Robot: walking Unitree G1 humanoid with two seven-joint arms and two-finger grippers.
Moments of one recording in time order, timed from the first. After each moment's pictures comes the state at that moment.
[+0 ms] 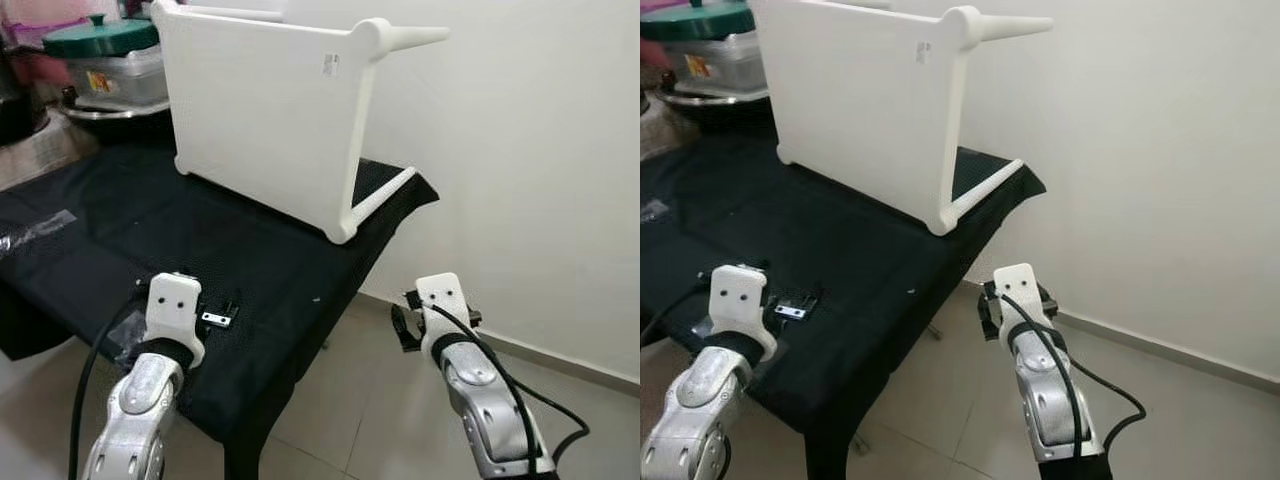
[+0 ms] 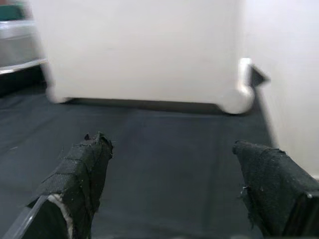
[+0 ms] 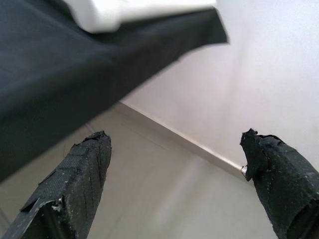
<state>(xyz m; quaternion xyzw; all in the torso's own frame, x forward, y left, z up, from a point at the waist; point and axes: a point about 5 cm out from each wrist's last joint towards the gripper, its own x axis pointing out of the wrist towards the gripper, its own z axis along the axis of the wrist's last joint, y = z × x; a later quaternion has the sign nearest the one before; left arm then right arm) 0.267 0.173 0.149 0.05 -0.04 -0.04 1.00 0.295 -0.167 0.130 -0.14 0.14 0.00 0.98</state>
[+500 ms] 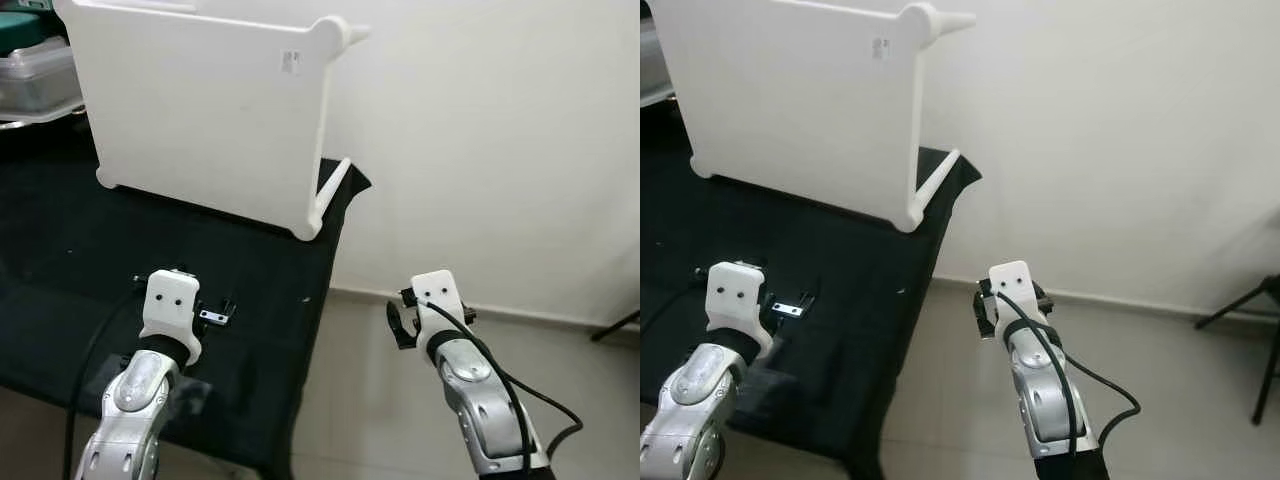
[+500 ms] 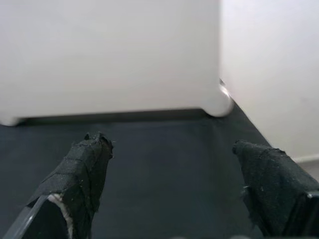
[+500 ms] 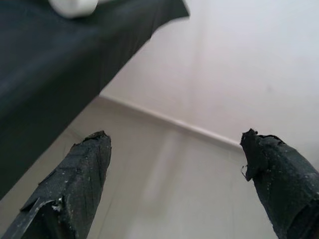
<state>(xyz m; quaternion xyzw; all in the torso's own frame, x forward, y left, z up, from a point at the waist) 0.269 0.168 0.154 0.06 -0.05 -0.06 1.00 0.294 -0.172 0.125 -0.14 0.15 -0.01 0.98</state>
